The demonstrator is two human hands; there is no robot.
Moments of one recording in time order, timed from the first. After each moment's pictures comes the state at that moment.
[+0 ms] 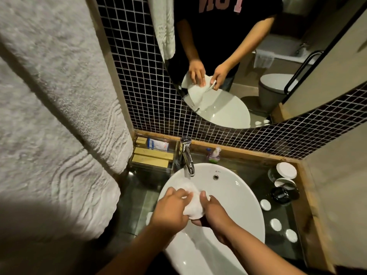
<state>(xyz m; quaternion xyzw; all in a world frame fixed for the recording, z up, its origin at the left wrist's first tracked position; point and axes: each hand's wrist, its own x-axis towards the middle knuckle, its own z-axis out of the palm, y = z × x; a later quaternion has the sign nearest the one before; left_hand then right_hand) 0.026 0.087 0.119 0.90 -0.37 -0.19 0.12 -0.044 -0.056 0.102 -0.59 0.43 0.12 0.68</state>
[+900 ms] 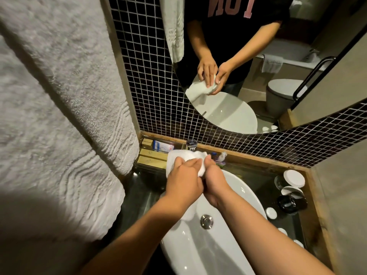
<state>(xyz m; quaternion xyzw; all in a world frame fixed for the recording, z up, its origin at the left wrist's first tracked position) 0.068 0.041 0.184 0.93 -0.26 -0.08 0.26 0.049 -0.061 0.164 -0.46 0.38 0.03 0.80</state>
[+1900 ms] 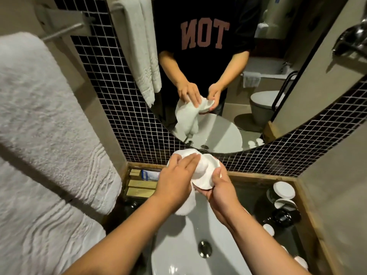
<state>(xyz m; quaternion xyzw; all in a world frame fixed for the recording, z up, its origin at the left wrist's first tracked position) 0.117 0.000 0.227 0.89 -0.42 0.05 0.19 0.034 -0.117 0.212 -0.45 0.28 -0.15 0.84</state>
